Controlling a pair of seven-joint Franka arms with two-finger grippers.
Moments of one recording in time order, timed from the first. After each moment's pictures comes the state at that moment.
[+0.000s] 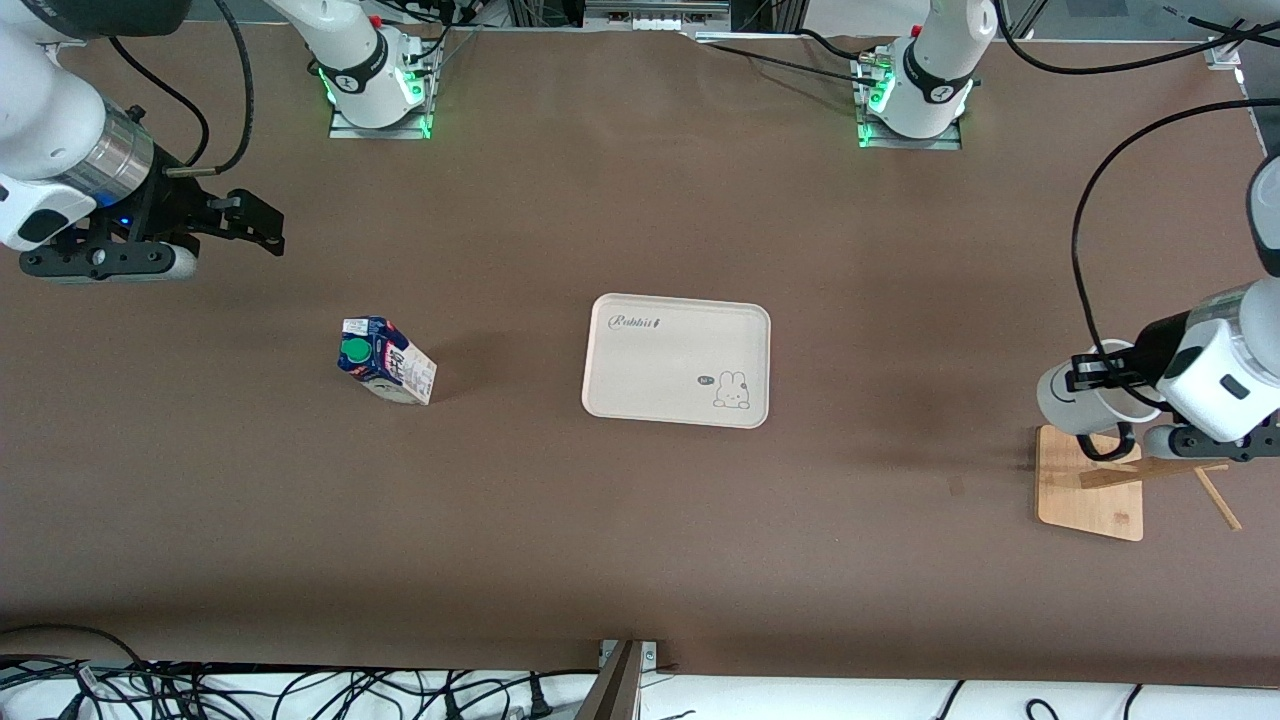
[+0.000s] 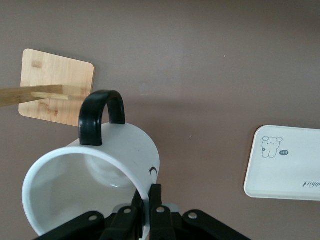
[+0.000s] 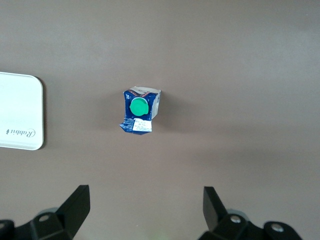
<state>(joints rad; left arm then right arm) 0.13 0.49 -0.18 -1.13 0.00 1.49 -0.06 0.11 0.05 0.06 -1.60 0.01 1.58 0.14</state>
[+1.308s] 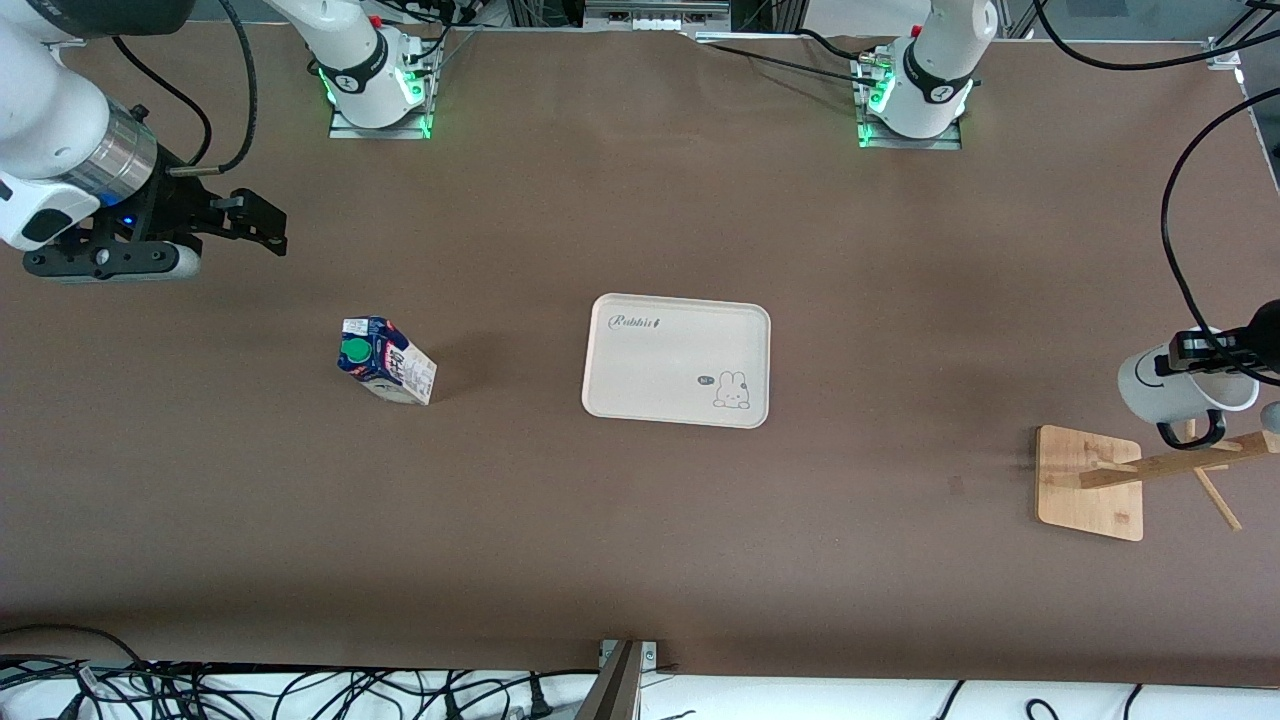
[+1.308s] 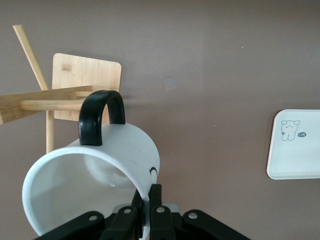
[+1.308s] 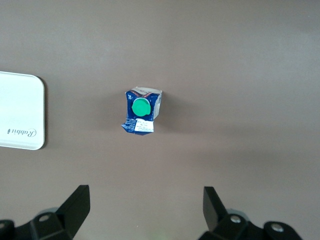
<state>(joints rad) 0.26 0.47 -0.18 -1.11 -0.02 1.45 0.12 0.11 0.05 0.07 -1.60 0.01 1.58 0.14</state>
